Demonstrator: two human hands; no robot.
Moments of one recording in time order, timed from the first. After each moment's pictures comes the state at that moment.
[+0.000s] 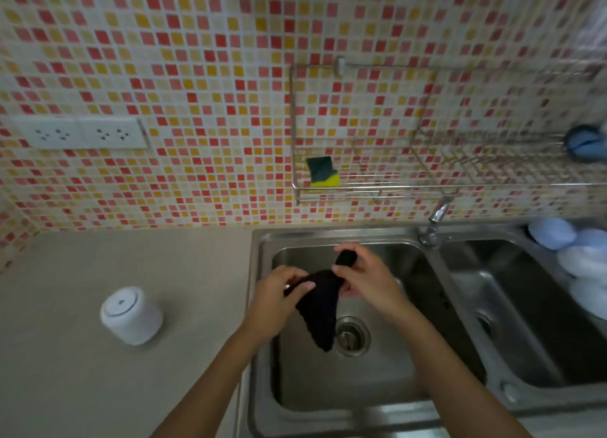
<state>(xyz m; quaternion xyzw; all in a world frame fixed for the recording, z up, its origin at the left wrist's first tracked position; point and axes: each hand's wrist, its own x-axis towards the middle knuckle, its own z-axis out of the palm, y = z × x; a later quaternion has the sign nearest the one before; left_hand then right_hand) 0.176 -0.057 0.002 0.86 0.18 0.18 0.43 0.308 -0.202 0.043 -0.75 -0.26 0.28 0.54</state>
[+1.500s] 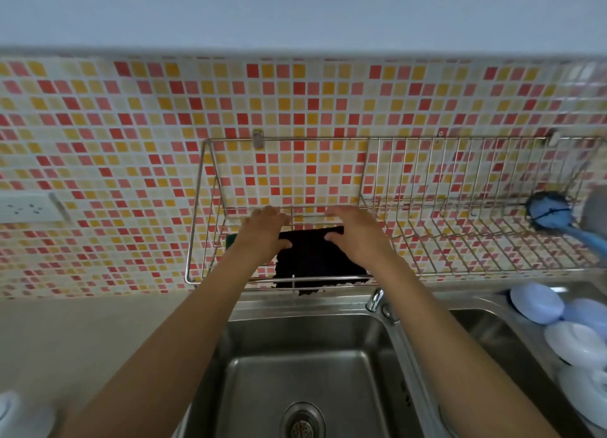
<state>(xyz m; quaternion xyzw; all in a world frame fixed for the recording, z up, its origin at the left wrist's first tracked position) 0.439 -0.020 0.140 0.96 0.25 0.06 0.09 0.554 -0.184 0.144 -0.86 -0.44 0.01 0.28</state>
